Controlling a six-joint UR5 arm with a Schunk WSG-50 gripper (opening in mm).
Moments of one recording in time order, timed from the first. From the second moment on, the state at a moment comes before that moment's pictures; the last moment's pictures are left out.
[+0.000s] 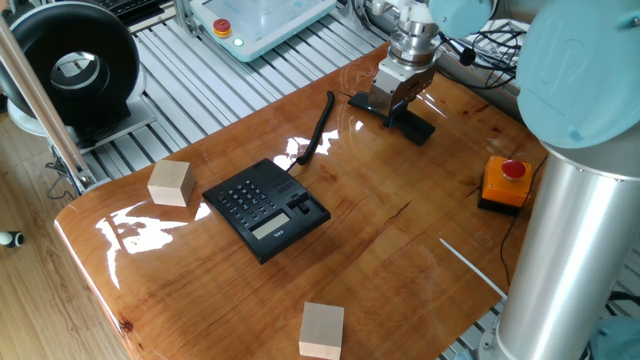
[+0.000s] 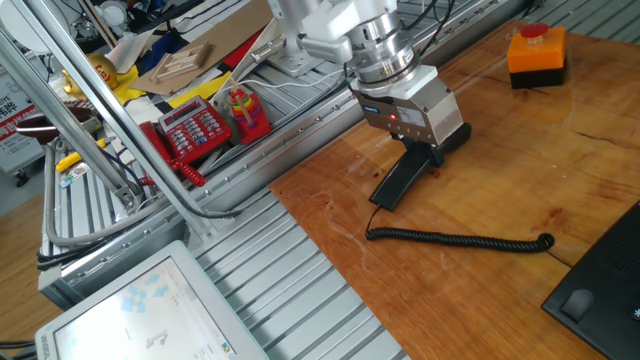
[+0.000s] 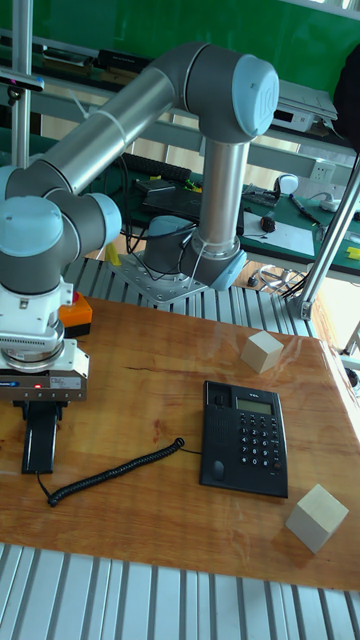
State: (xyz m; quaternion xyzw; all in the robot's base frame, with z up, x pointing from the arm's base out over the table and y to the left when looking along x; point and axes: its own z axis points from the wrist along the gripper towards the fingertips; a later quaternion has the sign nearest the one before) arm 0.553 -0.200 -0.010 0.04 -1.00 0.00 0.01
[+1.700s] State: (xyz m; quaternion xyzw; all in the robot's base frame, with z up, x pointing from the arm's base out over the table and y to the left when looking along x) arm 0.506 -0.199 0.121 0.04 -1.00 -0.02 0.02
